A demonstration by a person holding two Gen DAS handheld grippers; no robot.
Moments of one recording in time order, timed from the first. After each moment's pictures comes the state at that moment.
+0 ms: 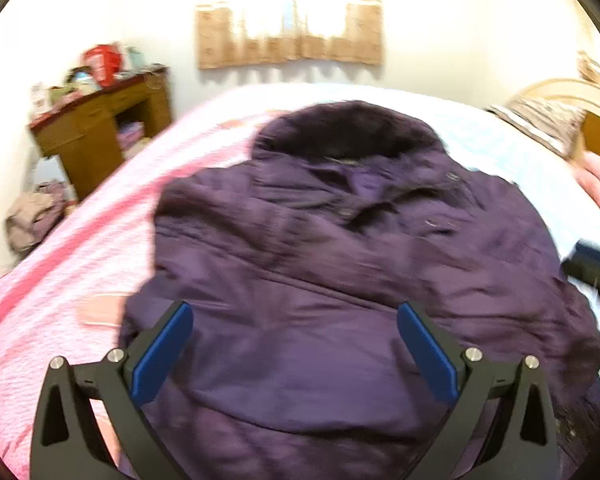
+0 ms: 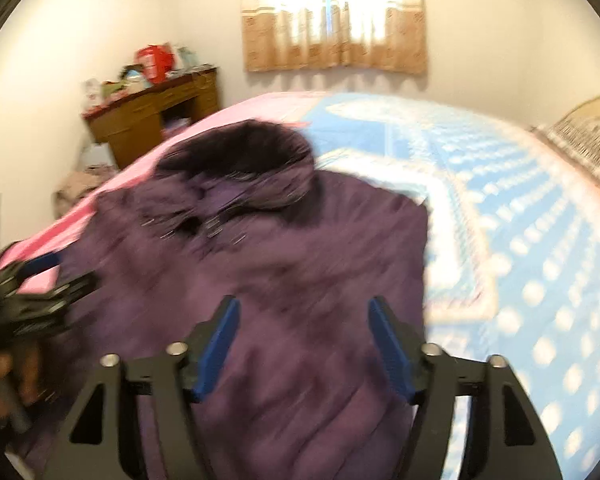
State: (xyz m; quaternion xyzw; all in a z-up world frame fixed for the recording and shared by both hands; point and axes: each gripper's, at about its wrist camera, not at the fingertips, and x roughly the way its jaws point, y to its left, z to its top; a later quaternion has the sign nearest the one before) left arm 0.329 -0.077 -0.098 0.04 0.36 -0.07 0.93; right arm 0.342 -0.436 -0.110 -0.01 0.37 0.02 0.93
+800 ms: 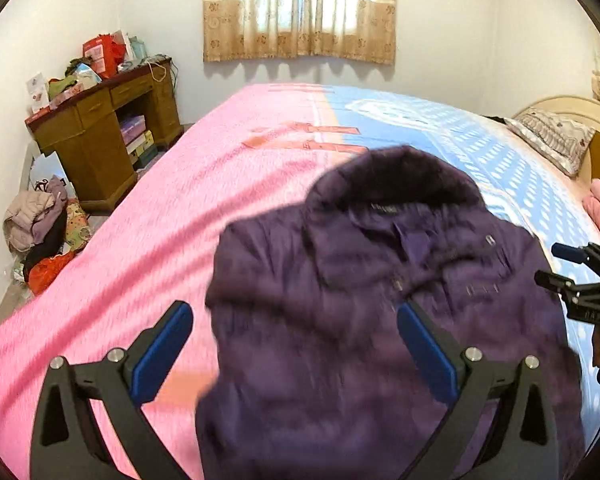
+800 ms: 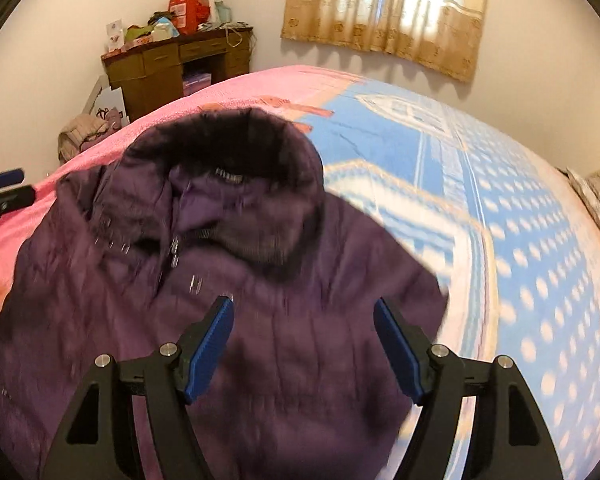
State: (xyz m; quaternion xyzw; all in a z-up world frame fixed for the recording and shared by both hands) left arm 0.411 -0.038 -0.047 0.03 0.38 -0.09 0.92; right arm 0.452 -0.417 -0.097 -0.10 0.40 0.09 0.91
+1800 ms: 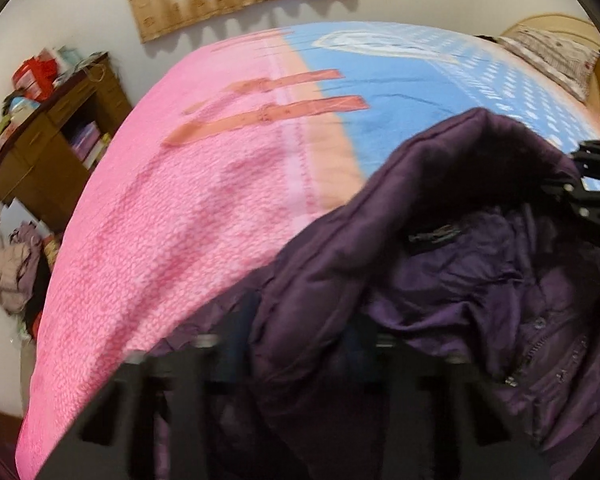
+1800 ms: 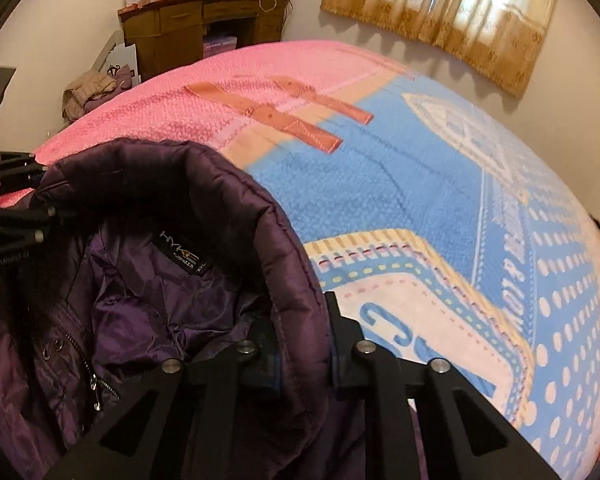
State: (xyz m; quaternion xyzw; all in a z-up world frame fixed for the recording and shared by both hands) left arm 0.556 -0.113 -0.096 0.15 0.45 -0.12 0.87; right arm 0.586 -0.385 -0.116 -0.16 0.44 0.13 0.87
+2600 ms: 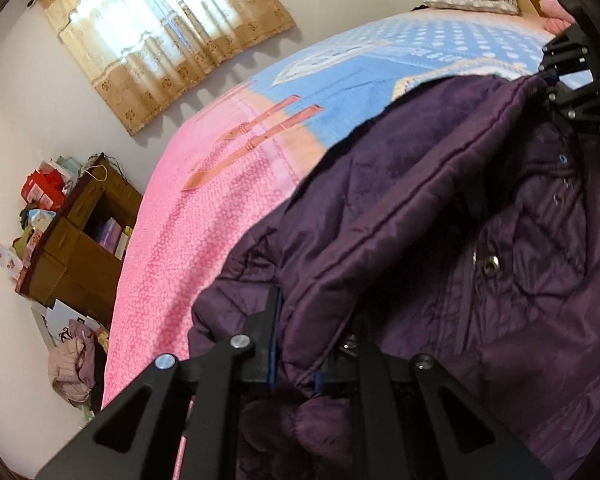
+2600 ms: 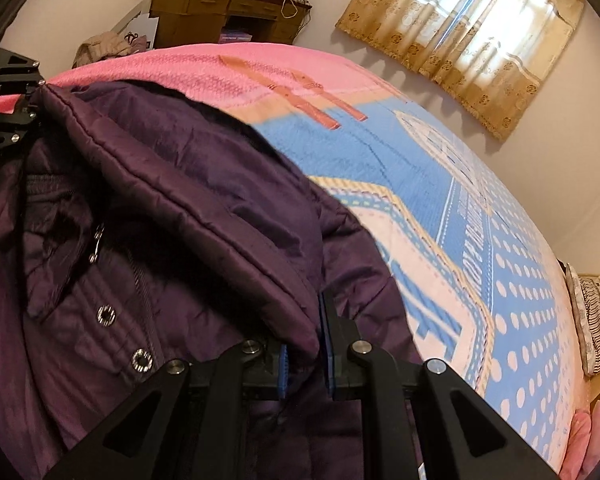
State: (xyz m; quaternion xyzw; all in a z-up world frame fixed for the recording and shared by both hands) left arm 0.467 -0.100 -0.103 0.31 0.34 -0.14 0.88; right arm 0.490 -0.392 -0.140 -0.27 0.40 0.11 0.87
